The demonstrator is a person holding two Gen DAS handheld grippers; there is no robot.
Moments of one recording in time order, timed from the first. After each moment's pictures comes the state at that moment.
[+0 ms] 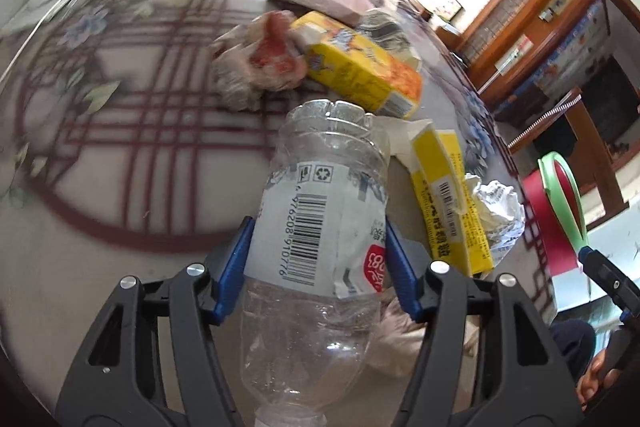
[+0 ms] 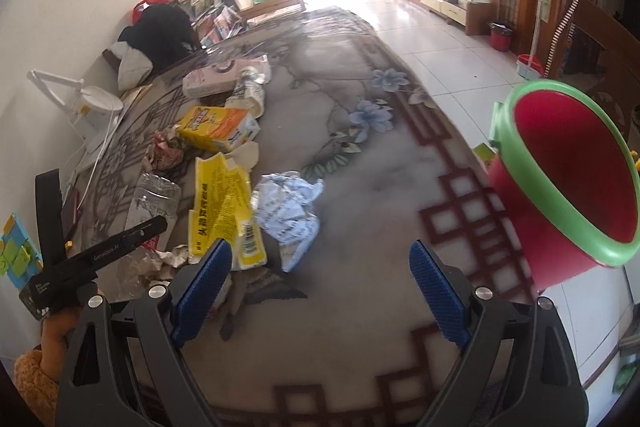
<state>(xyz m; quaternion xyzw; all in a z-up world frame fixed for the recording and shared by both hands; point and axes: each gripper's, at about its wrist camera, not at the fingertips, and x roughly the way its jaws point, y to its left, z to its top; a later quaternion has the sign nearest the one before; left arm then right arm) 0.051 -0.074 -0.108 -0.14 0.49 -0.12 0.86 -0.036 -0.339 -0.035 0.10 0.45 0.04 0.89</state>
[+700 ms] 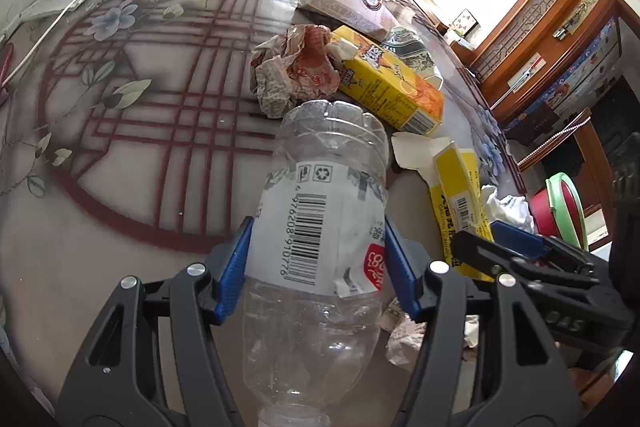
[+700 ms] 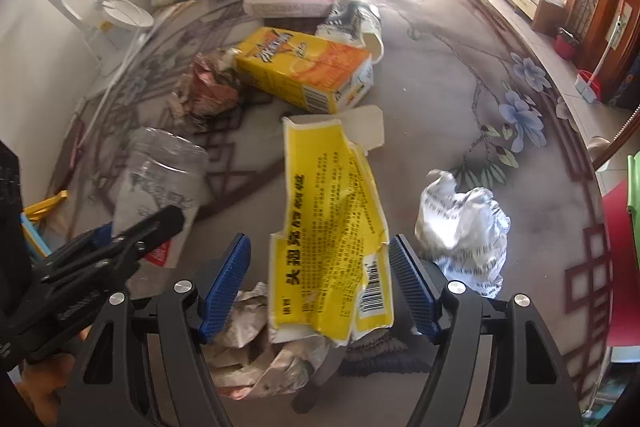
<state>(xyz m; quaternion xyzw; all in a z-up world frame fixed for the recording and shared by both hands) 0.051 -0.058 -0.104 -0.15 0.48 -0.09 0.86 0.054 -0.233 -0.089 0.02 0.54 0.12 0.84</state>
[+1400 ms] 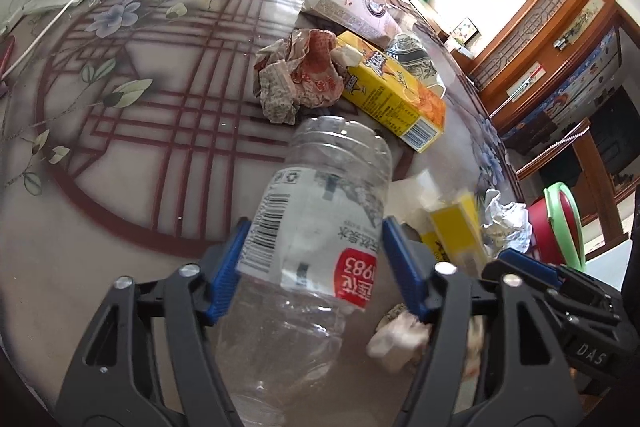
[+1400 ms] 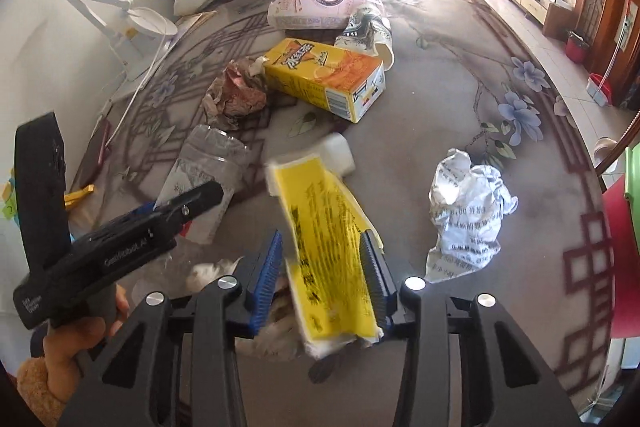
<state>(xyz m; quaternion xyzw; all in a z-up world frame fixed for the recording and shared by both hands) 0.051 -0.057 -0.105 -0.16 0.47 -0.09 0.87 0.026 -0.238 -0.073 0.04 0.52 0.15 0.84</state>
